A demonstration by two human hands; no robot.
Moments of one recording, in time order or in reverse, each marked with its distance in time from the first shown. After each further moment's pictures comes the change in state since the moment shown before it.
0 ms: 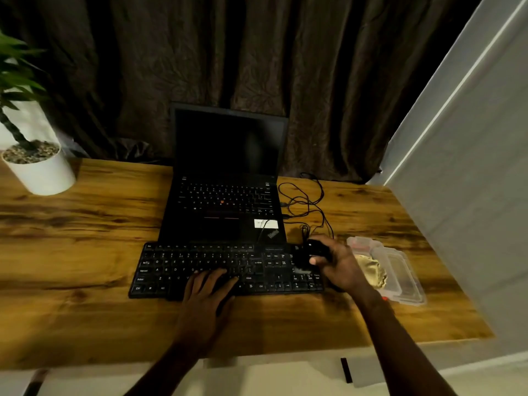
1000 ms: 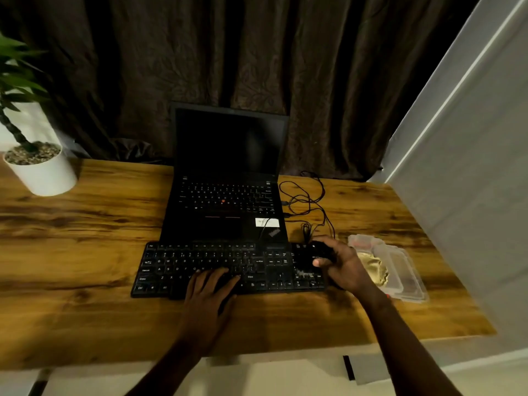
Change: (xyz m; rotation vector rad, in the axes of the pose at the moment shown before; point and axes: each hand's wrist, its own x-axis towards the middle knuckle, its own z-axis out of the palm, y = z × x) left_hand -0.001 0.005 -0.007 0.010 0.052 0.022; right_hand -0.008 0.000 -0.006 0.040 -0.018 -0.034
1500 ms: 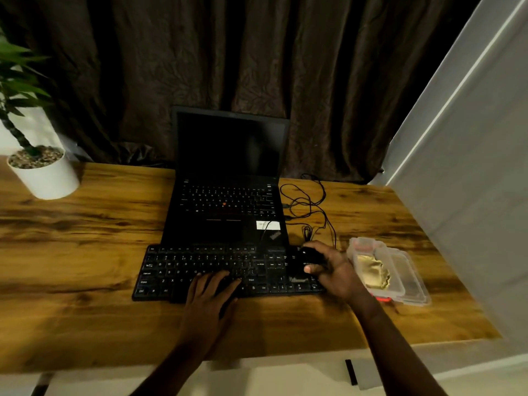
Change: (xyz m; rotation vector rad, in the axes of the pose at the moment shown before) left_hand 0.001 -0.002 0.003 -0.014 -0.007 -0.007; right_hand 0.000 0.000 0.018 0.008 -0.034 -0.007
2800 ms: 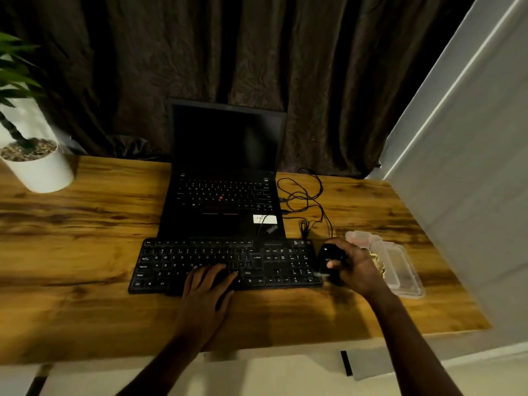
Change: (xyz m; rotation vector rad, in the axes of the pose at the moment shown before) left_hand -0.001 0.003 -0.001 0.011 0.010 -0.003; right_hand -0.021 0.012 -0.038 -0.072 0.089 0.075
